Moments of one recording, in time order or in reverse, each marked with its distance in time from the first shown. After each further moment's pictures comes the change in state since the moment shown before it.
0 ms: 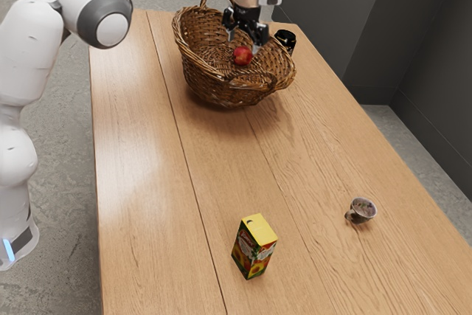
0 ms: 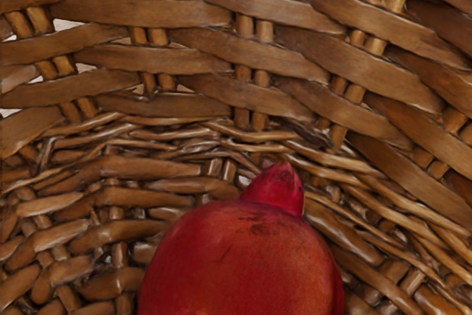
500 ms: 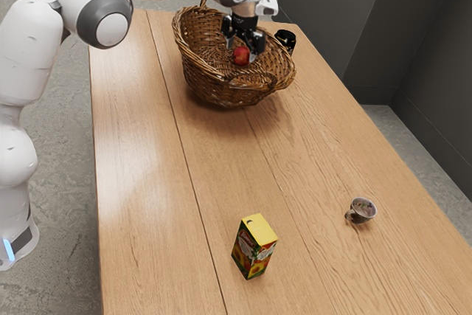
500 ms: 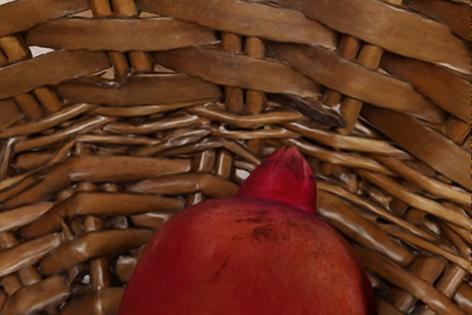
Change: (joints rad) arm -0.004 -0.004 0.004 -0.075 -0.003 0.072 0.069
